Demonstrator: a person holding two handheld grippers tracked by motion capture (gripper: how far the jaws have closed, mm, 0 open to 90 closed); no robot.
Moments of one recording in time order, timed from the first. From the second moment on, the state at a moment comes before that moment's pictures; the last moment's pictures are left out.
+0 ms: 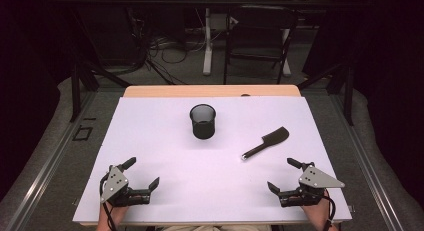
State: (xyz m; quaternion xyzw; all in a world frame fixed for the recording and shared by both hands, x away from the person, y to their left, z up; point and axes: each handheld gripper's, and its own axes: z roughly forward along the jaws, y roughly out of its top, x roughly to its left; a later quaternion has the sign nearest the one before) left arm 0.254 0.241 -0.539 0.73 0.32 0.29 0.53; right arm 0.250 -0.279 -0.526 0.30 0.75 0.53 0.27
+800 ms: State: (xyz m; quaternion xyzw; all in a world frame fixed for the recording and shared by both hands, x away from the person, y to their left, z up) left arm 0.257 0.241 -0.540 0.73 0.33 0.29 0.53; right arm 0.274 -0.263 -0.523 0.30 0.78 0.49 0.26
